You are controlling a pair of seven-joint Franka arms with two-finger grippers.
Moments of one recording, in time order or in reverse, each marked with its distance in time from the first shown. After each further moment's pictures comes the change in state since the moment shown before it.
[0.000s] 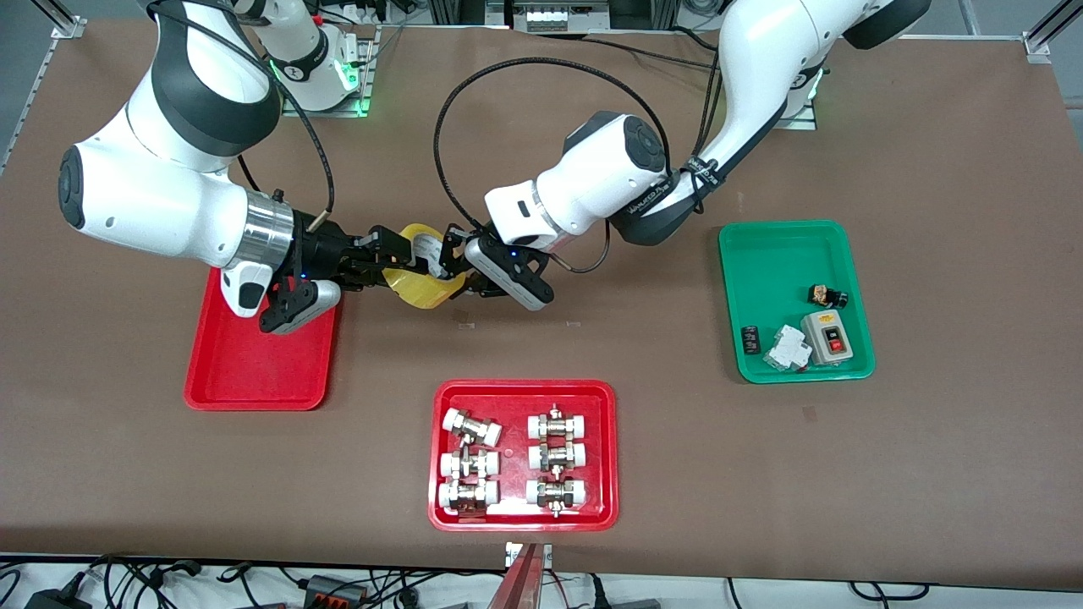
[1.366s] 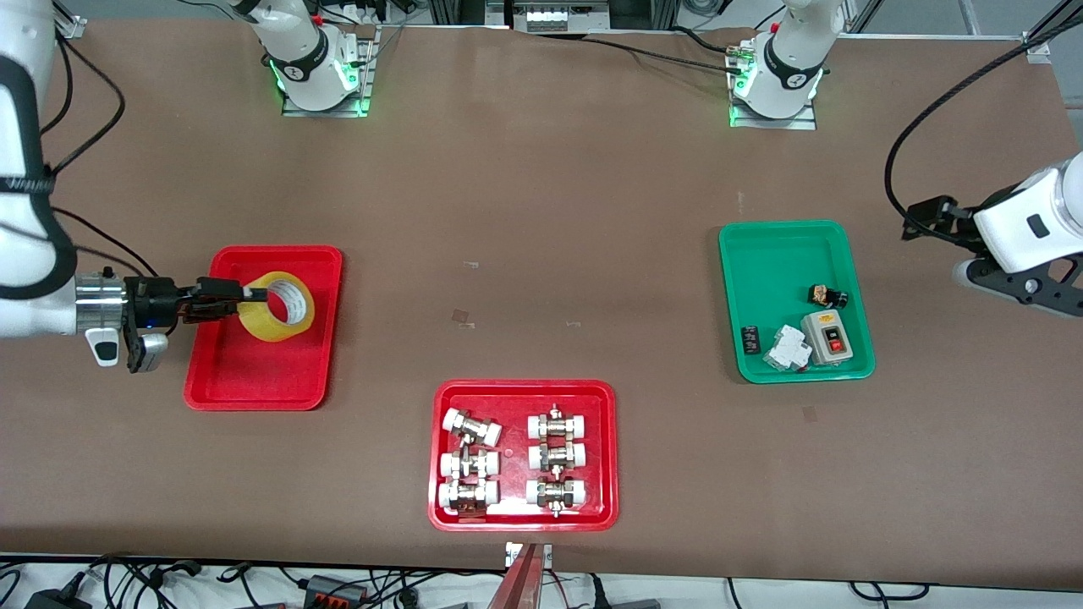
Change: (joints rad) left arm 0.739 -0.418 0.007 0.126 0.346 -1.555 0.449; right arm -0.530 0.291 -0.034 -0.041 -0.008 -0.327 -0.653
